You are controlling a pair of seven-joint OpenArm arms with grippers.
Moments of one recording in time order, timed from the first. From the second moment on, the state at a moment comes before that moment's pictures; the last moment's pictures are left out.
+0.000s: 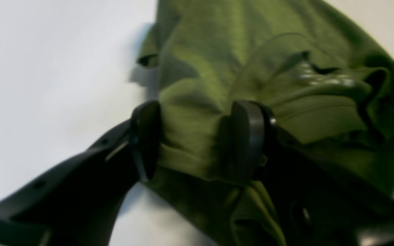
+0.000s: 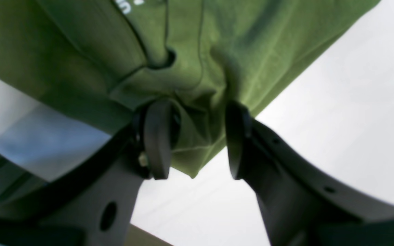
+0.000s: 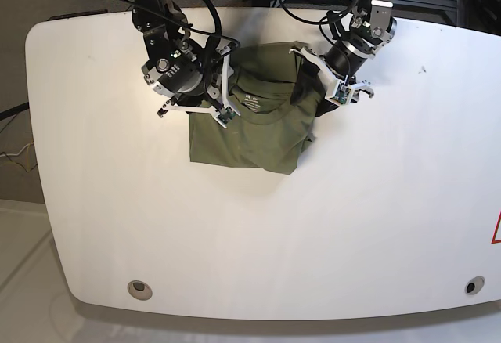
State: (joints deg) left arm 20.1 -5.0 1.8 90.5 -2.7 -26.5 4.6; right arm -5.9 6.9 -16.5 111.3 5.0 23.6 -82.3
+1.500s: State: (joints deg) left arm 24.1 -5.0 1.6 101.0 -2.8 -26.5 5.9; right arm -5.9 6.9 -16.5 111.3 5.0 23.6 -82.3
